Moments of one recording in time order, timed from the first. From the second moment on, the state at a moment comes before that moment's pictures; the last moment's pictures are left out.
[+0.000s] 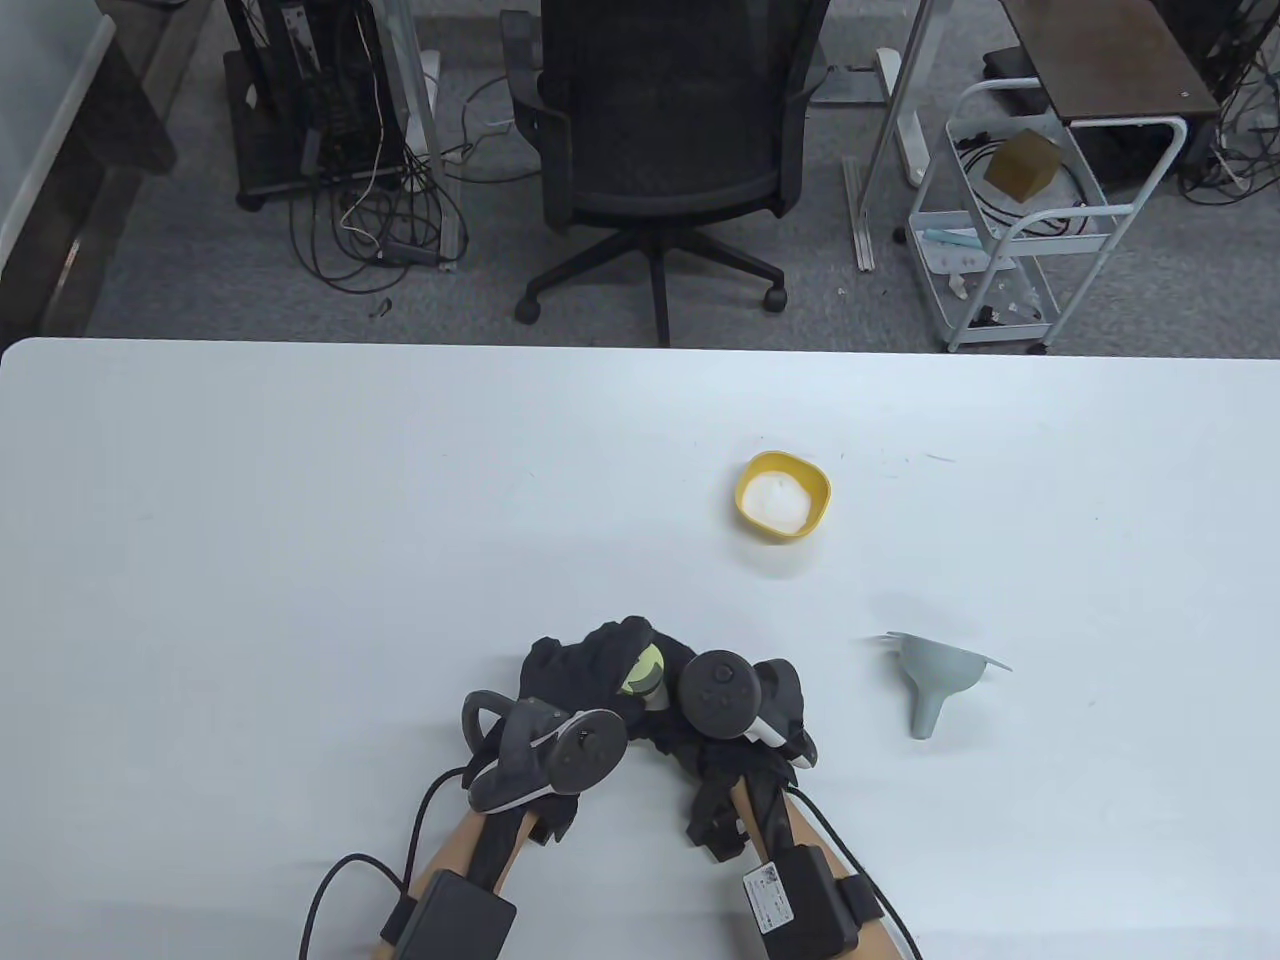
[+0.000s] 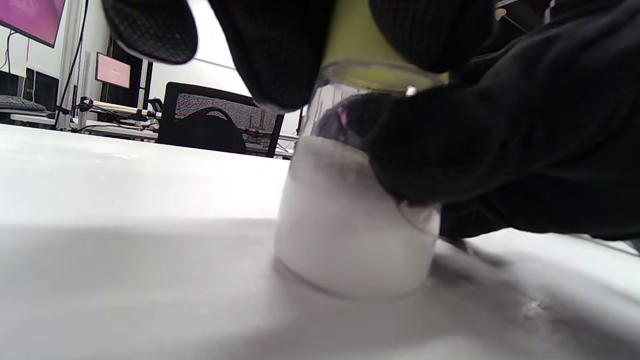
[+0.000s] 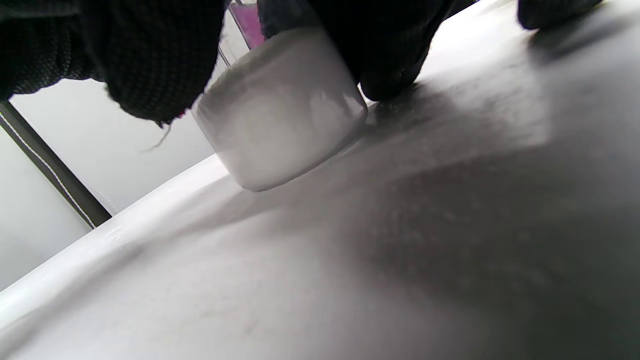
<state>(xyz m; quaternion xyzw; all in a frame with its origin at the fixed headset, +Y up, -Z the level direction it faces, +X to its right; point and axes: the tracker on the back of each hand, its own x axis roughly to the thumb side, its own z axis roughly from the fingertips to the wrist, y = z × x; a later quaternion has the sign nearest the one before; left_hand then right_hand) -0.087 -0.741 -0.192 0.07 -0.20 0.10 0.97 0.072 -0.783 -0.225 0.18 0.10 0.94 0.26</state>
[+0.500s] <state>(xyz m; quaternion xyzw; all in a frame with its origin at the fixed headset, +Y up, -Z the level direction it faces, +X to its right) -0.089 -0.735 -0.207 0.01 -0.23 0.12 0.97 0.071 -0.783 -0.226 0.18 0.09 0.95 0.26</state>
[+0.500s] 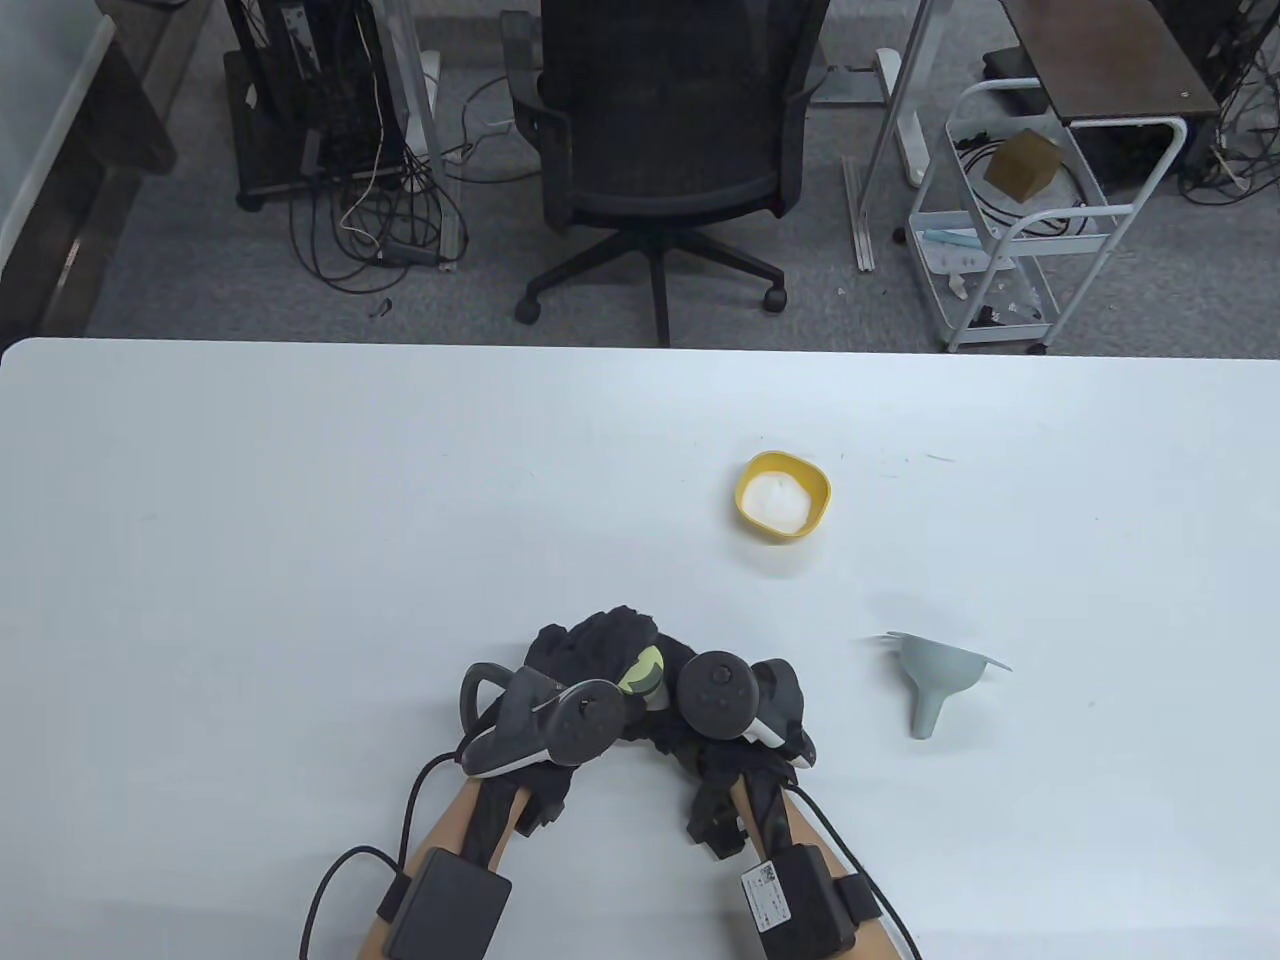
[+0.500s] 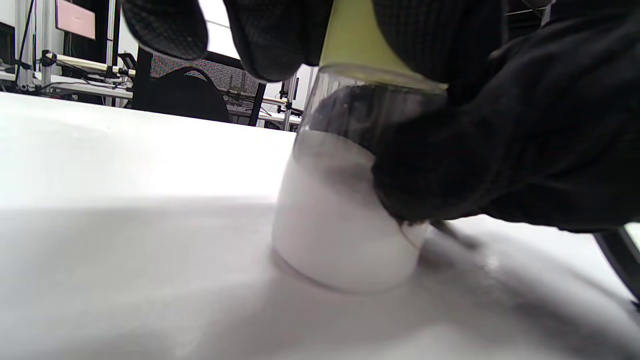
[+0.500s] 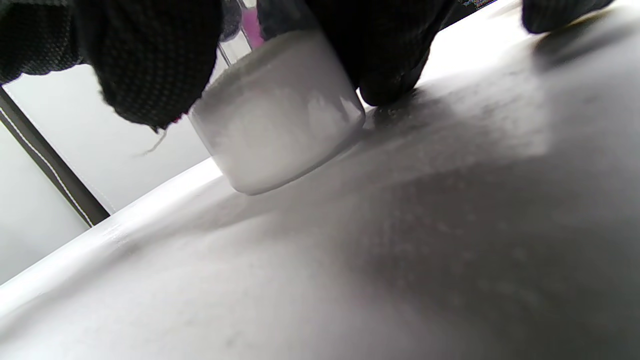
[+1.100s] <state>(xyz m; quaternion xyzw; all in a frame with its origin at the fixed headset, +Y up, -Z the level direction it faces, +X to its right) -0.090 -0.735 -0.201 0.05 -0.16 0.10 0.98 0.070 -0.784 -0.224 0.18 0.09 0.95 0.25</state>
